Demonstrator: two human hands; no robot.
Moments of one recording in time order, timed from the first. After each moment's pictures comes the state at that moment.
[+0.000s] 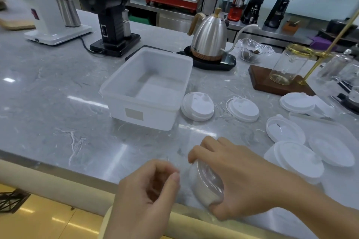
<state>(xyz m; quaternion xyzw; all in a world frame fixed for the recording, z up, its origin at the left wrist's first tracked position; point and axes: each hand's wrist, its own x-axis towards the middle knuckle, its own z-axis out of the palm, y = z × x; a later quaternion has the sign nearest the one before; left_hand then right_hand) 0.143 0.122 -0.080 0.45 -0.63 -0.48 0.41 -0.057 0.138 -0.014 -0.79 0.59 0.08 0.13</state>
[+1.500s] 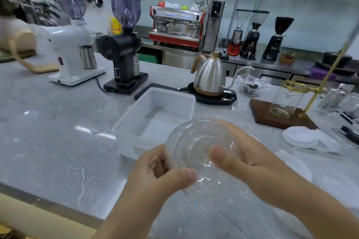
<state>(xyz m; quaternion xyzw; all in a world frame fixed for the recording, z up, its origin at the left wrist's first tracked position) 0.131 0.064 -0.022 0.24 -0.58 -0.65 0.44 -0.057 0.120 0.041 -0.68 0.53 -0.39 0.32</state>
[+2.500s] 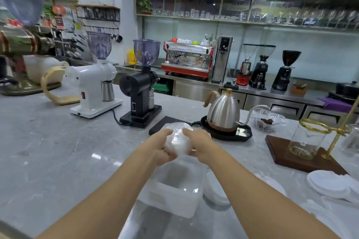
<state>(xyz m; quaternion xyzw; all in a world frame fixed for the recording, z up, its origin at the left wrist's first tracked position) 0.094 -0.138 0.013 0.47 -0.24 -0.76 0.37 -0.031 -0.117 0.011 -0.33 0.64 -0.51 0.47</state>
